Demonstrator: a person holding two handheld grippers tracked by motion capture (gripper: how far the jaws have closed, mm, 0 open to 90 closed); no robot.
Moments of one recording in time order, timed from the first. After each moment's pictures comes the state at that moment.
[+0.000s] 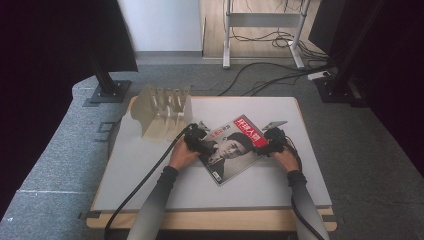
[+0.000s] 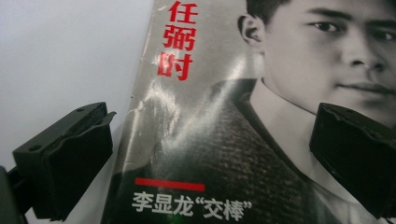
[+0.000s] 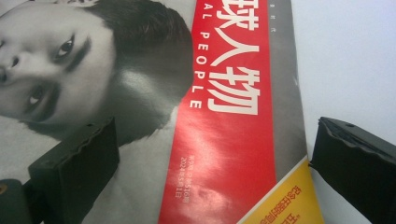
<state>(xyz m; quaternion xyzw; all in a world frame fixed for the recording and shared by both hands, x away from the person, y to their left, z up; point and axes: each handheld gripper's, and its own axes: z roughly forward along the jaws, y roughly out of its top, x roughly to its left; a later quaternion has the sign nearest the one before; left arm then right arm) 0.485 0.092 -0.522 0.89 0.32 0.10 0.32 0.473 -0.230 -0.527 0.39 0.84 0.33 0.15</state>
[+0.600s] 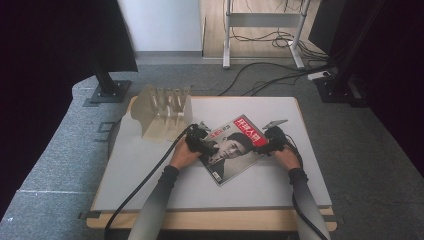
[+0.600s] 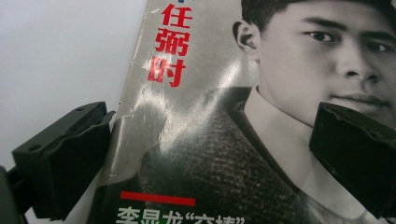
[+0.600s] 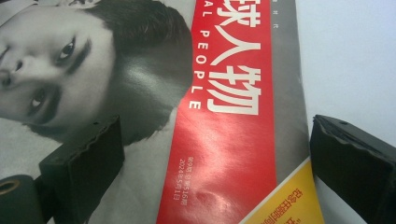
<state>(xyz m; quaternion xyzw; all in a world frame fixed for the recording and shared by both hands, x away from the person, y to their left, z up) 0.483 0.088 -0.525 0.88 0.32 0.09 0.33 0.477 -0.233 -0.528 0.40 0.84 0.34 0.13</state>
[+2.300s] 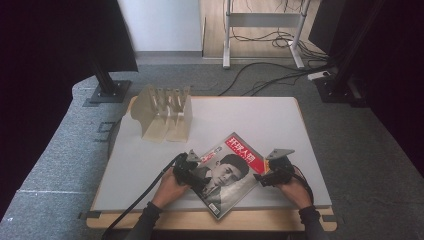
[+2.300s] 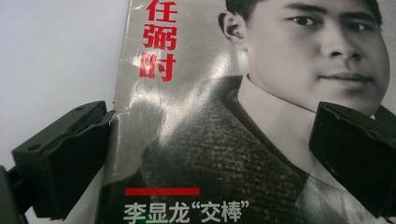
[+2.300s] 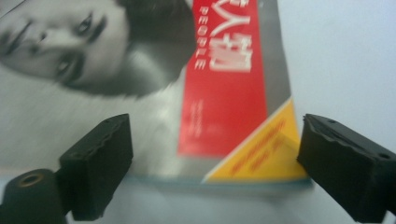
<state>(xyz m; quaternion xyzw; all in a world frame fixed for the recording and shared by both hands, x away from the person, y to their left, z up) 0.362 0.117 -0.525 0.88 0.32 0.09 0.33 0.352 -0.228 -0.517 0.36 0.86 0.34 0.15</state>
